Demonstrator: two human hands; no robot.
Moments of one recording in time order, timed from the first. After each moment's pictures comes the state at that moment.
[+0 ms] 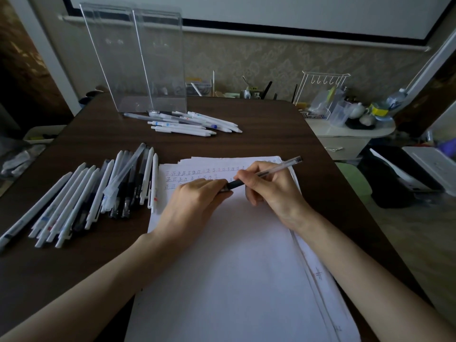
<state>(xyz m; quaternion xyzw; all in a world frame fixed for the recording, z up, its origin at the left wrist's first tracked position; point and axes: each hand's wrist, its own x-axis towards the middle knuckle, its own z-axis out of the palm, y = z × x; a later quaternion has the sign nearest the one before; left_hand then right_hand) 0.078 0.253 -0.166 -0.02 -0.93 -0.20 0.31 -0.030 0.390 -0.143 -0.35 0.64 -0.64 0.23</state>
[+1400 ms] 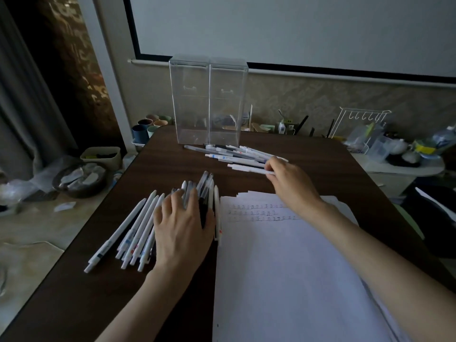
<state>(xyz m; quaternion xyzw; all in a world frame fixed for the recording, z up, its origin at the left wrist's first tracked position) 0.135 0.183 -0.166 0.35 -0.91 -0.07 0.22 -0.071 0.289 -0.134 -0.49 0.84 -0.18 -0.10</state>
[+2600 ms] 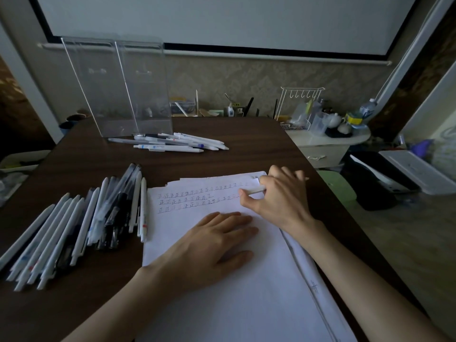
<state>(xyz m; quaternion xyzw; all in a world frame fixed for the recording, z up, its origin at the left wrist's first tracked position) 0.079 0.269 -0.174 -0.16 -0.97 -0.16 0.08 -0.066 0.397 -0.165 -0.32 0.91 -0.14 -0.23</state>
